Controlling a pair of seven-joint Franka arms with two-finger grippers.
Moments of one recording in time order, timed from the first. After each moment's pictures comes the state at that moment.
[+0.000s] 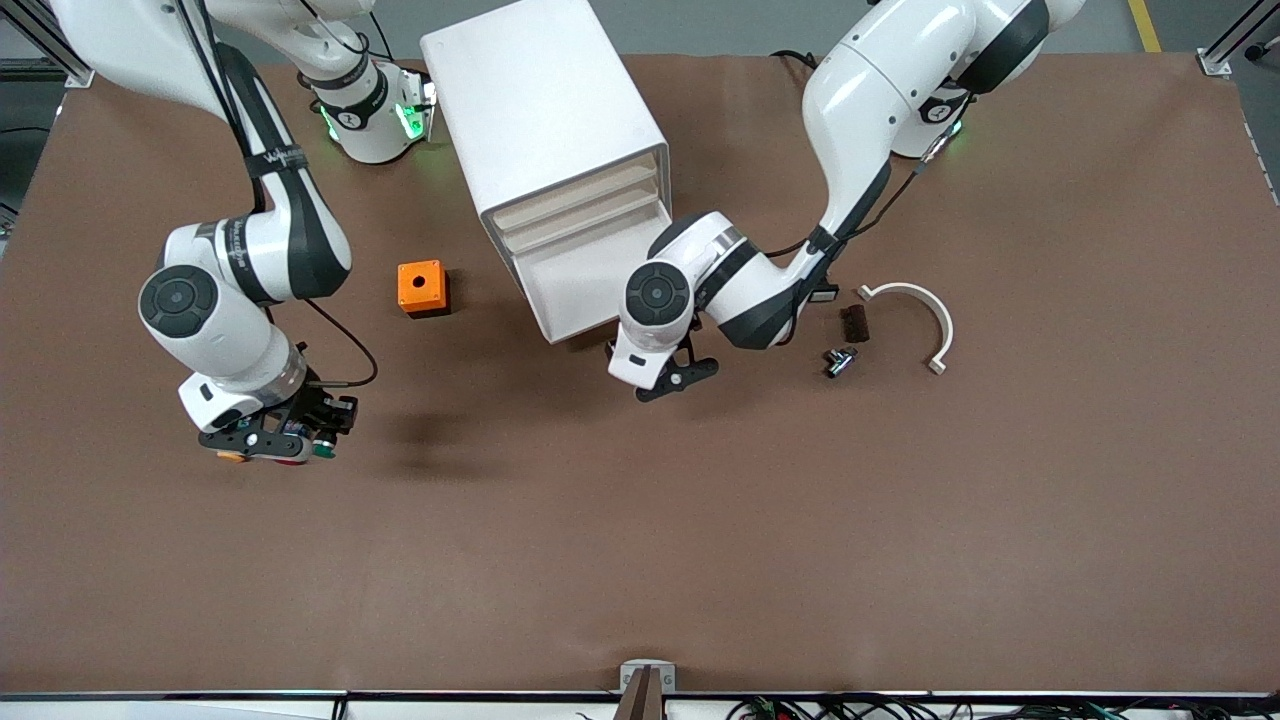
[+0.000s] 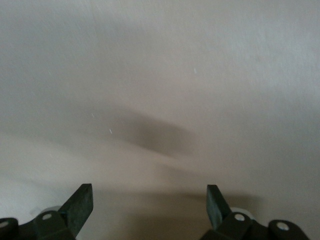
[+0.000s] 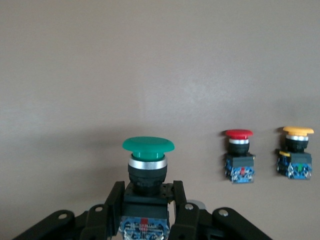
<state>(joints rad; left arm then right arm) -0.56 0.83 -0.32 -1.34 0.05 2.01 -1.19 0.09 0.34 0.04 -1.95 -0.12 2.38 0.30</state>
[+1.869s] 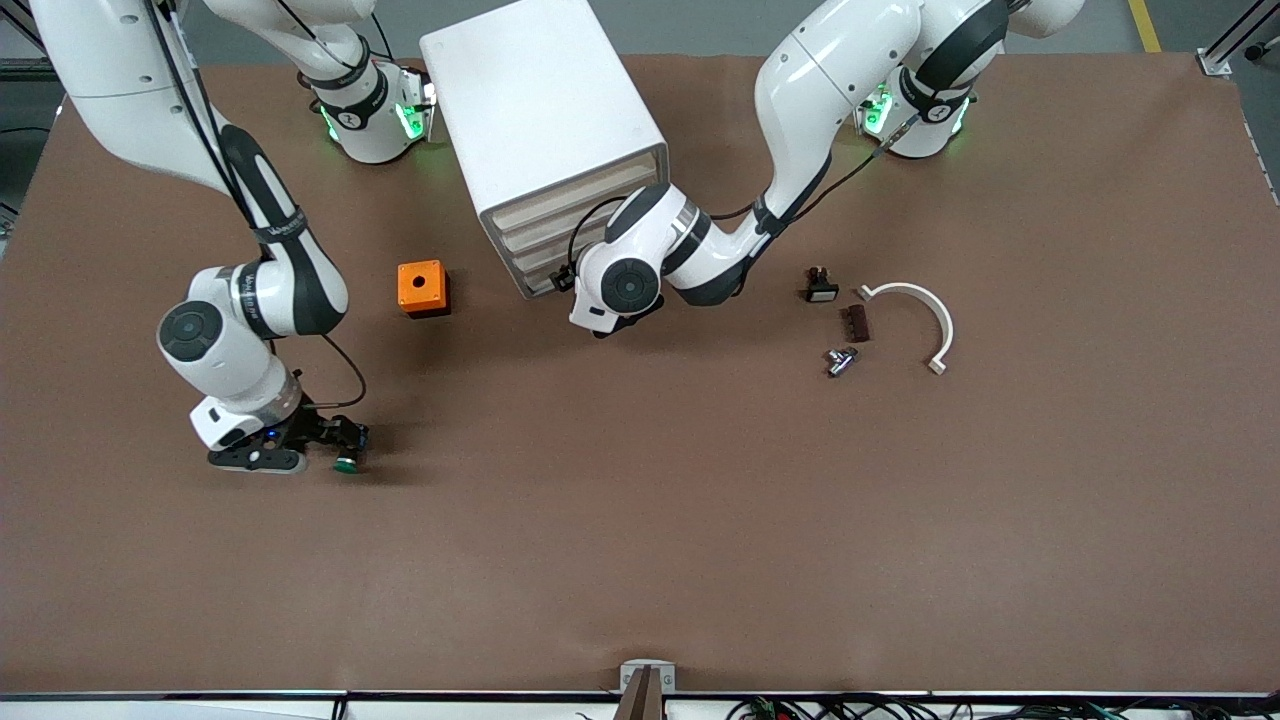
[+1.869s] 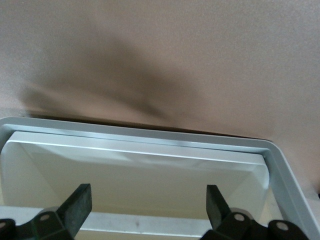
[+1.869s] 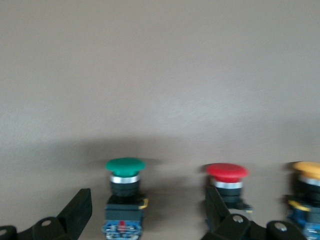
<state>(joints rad) -0.68 0.87 -0.32 -1.39 -0.44 2.02 -1.19 -0.03 0.47 0.04 -2.01 -0.12 2.67 0.19</state>
